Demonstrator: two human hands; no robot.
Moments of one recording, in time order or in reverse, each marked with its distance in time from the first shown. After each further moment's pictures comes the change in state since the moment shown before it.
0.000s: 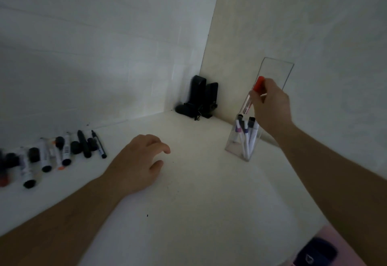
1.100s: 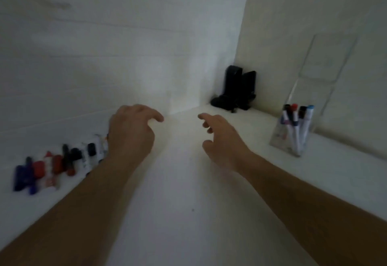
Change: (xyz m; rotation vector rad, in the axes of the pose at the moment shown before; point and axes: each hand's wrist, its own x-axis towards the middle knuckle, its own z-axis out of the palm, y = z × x) left_hand -0.003 -0.045 -0.074 0.203 0.411 -0.305; right_hand -0.120 -0.119 0.120 0.254 -0.619 -0.130
